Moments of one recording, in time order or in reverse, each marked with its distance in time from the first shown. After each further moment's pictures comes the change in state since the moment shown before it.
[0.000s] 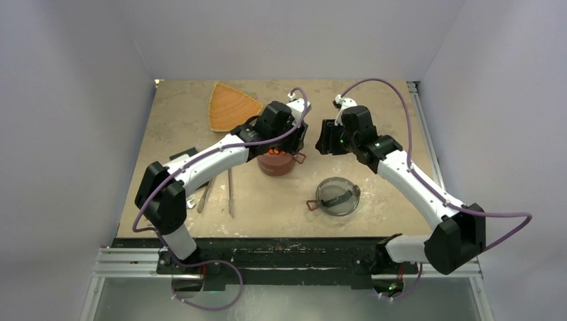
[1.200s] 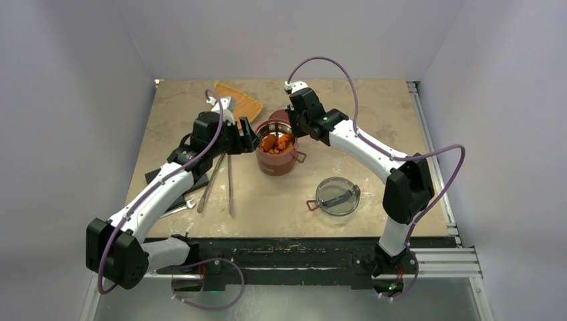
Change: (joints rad) left arm 0.333 -0.502 -0.458 0.099 0.079 -0.361; right arm 0.194 0.476 0.452 -0.026 0.238 -0.154
